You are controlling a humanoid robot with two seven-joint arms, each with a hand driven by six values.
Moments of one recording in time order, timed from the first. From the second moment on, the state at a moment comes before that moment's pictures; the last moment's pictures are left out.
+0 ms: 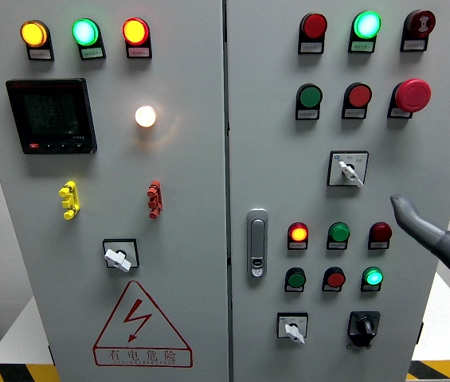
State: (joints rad) left arm -0.11 -0.10 0.11 -0.14 -0.04 -0.08 0.01; right arm 0.55 0.12 1.62 1.93 -2.78 -0.02 -0.09
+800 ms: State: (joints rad) left arm -0.11 -0.10 0.11 -0.14 -0.04 -0.08 0.01; right arm 0.62 0.15 1.60 1.88 -2.76 0.07 -0.13
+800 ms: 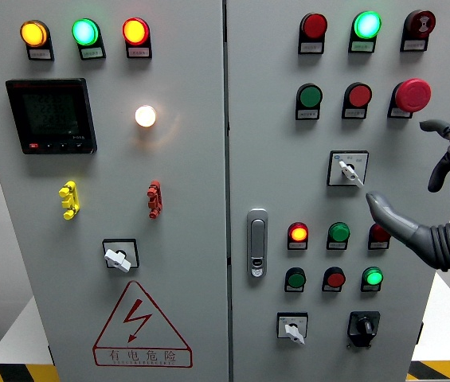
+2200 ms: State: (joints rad) left arm -0.11 -0.10 0.10 -0.14 -0.04 -0.08 0.01; right arm 0.70 0.15 1.56 1.70 -2.72 0.09 -0.24
